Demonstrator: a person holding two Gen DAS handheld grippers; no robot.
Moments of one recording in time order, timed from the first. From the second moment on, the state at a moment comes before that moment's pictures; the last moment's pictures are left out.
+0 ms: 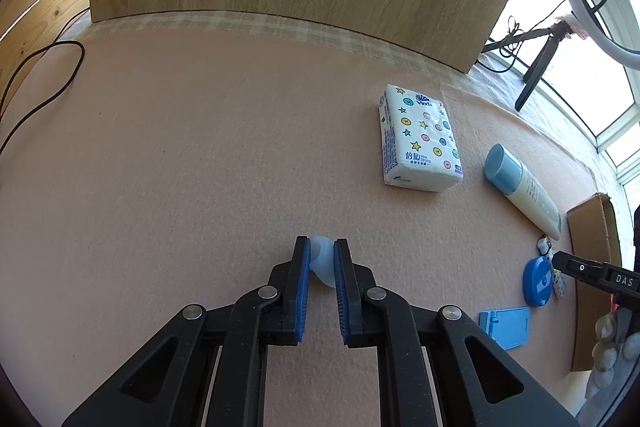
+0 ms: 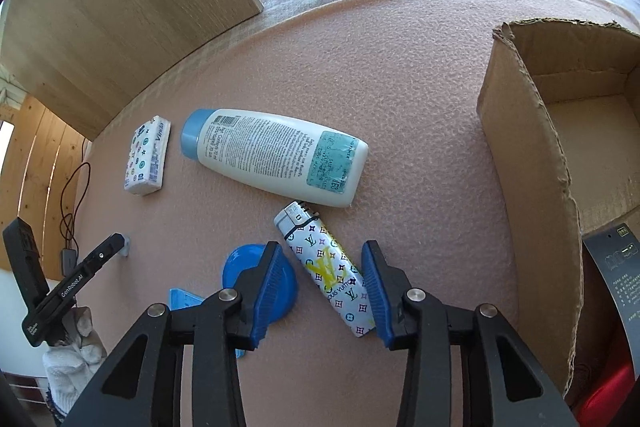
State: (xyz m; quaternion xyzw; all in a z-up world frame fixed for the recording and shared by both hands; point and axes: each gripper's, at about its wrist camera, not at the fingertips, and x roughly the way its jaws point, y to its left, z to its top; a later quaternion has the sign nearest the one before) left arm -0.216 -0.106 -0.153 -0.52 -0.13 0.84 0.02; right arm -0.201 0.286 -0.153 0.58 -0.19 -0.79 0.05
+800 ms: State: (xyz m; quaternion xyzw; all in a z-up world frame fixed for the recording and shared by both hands) left arm -0.152 -0.087 -0.151 -0.53 -0.13 0.84 0.05; right arm -0.170 0.261 -0.150 0.56 -0.06 -0.82 0.05
